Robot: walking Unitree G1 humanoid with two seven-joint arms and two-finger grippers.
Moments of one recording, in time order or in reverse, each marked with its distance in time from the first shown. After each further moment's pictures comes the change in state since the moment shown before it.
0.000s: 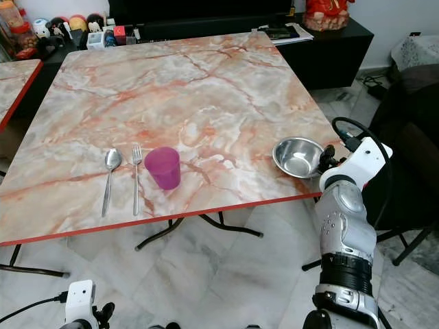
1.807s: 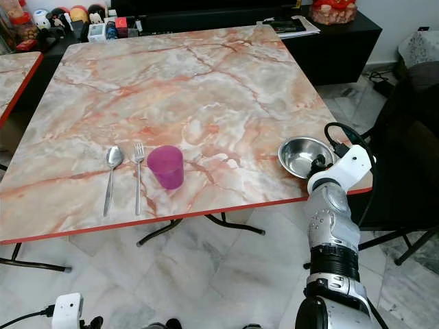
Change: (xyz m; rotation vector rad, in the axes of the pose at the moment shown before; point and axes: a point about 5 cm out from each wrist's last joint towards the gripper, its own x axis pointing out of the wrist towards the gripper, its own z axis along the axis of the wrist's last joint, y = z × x) left arm -0.009 0.018 -0.020 0.004 0.044 0.020; right arm 0.010 0.011 -0.019 0.102 0.060 -0.002
